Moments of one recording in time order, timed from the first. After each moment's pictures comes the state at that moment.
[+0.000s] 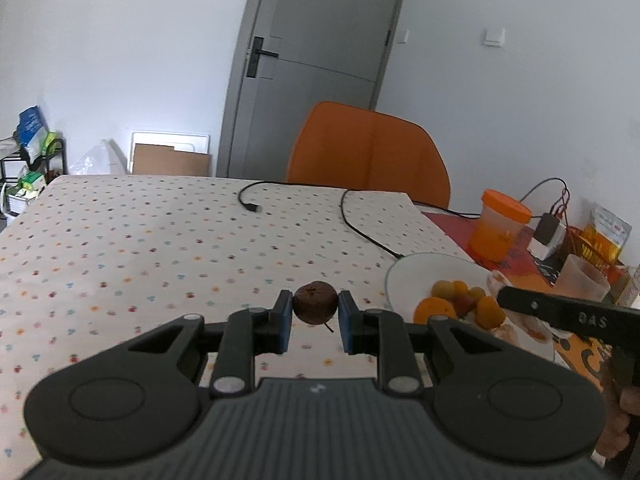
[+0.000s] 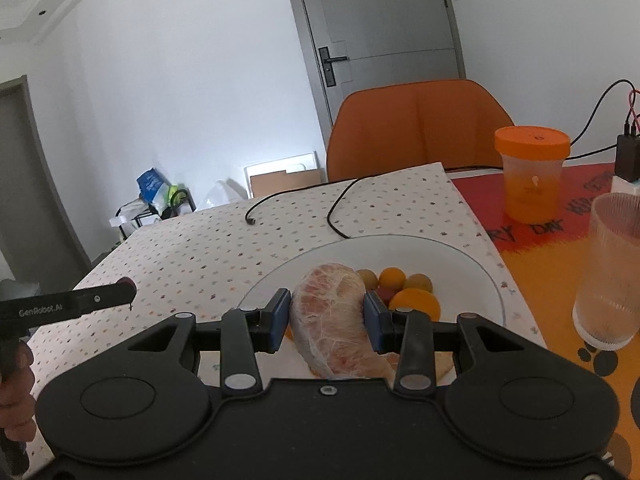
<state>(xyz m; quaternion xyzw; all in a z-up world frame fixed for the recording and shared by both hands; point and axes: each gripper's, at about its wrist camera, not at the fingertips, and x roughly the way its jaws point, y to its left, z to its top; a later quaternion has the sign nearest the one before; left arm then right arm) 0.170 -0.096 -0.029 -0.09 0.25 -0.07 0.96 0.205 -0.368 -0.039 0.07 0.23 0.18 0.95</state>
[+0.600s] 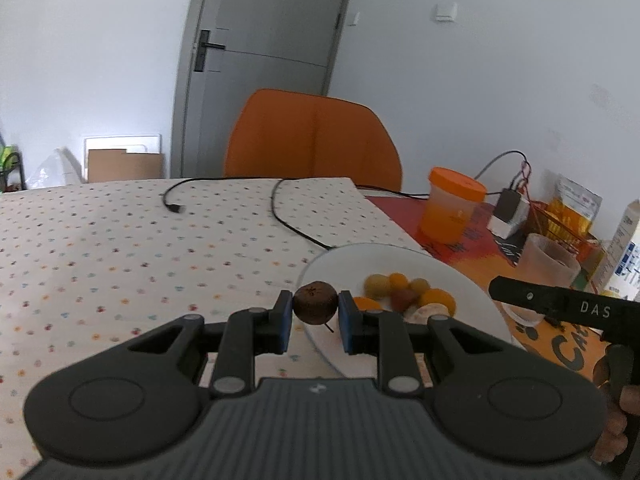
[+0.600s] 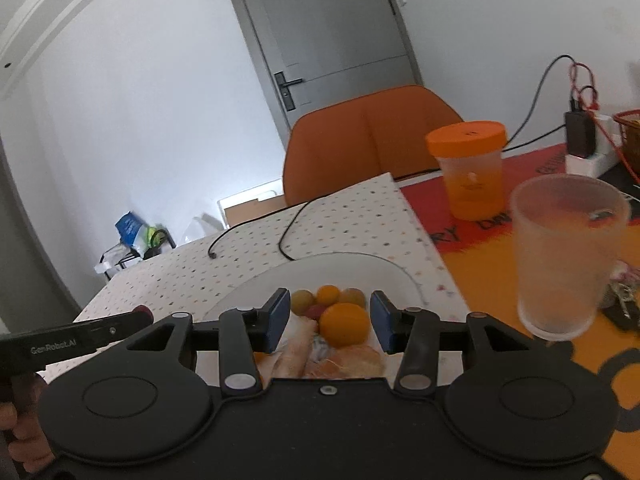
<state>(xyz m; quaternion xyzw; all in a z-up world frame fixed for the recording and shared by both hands) 0.191 -0.156 -0.030 -0.06 0.26 -0.13 0.96 0.198 -0.424 -0.042 0.14 0.22 0.13 0.96</state>
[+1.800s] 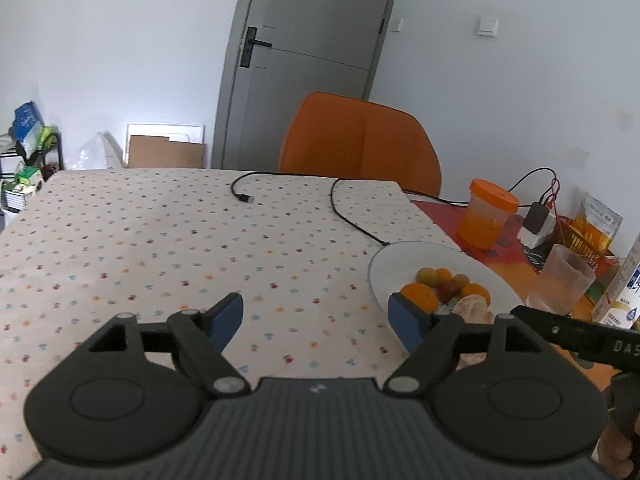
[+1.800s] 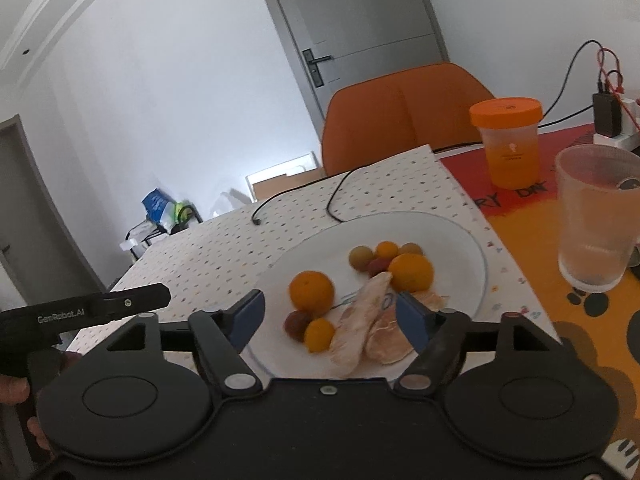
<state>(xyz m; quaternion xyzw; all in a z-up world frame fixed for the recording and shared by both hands) 0.154 -0.097 -0.017 -0.08 0.27 -0.07 0.96 0.170 -0.381 -0.037 0.13 0.25 0.18 0.94</state>
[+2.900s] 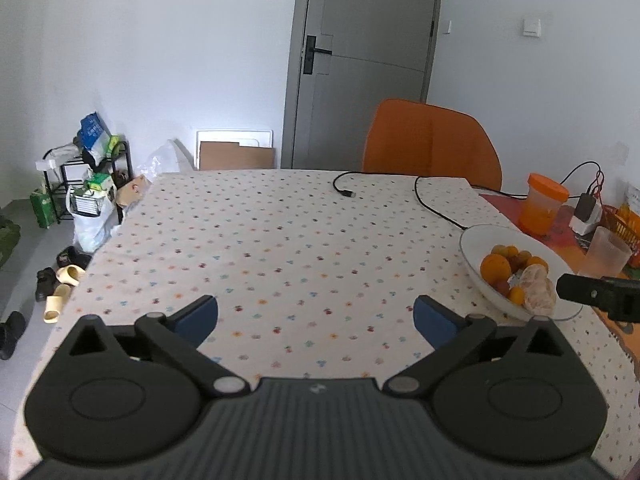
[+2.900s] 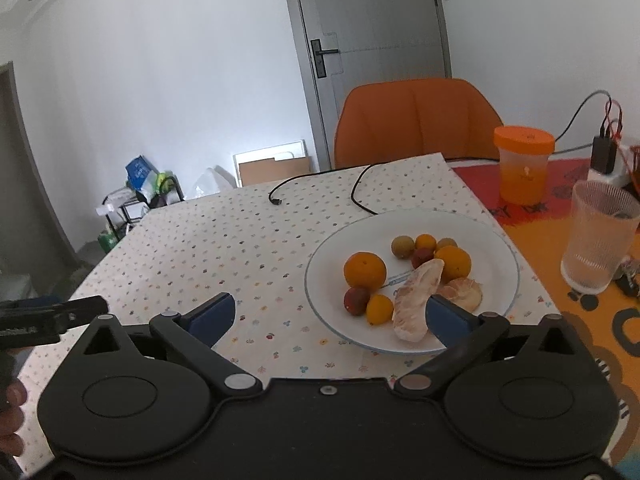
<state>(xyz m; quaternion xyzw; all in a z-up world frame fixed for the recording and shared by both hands) 0.077 -0.023 0.001 -0.05 0.27 0.01 0.96 0.125 -0.304 -0.009 0.05 0.26 0.14 0.96</state>
